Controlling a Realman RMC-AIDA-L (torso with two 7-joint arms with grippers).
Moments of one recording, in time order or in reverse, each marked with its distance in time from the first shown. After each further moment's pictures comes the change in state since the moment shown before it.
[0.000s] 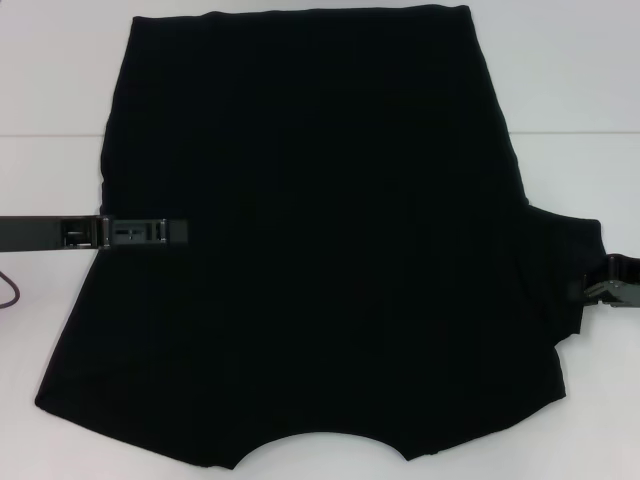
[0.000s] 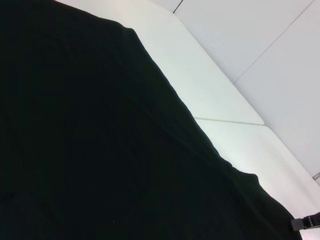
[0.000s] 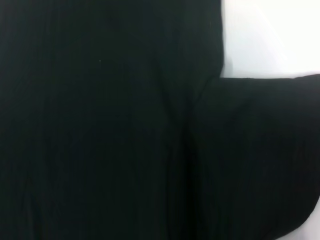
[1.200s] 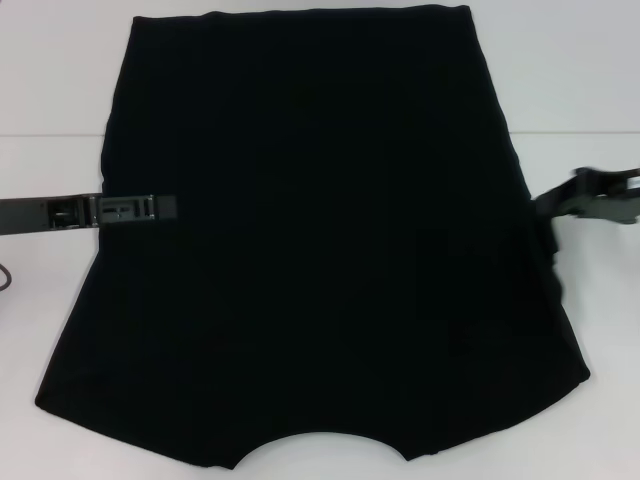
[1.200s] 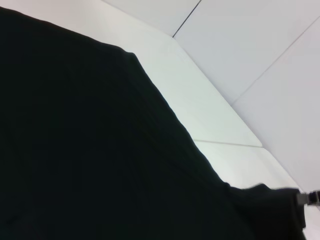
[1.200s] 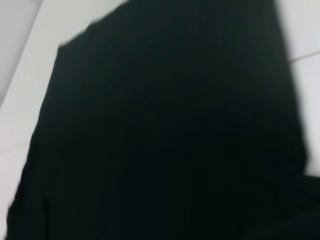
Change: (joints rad) left arm 0.010 0.009 -0.014 0.003 -0.055 -0.011 -0.006; right arm 0.085 0.006 -0.003 -0.089 0.089 -0.029 -0.021
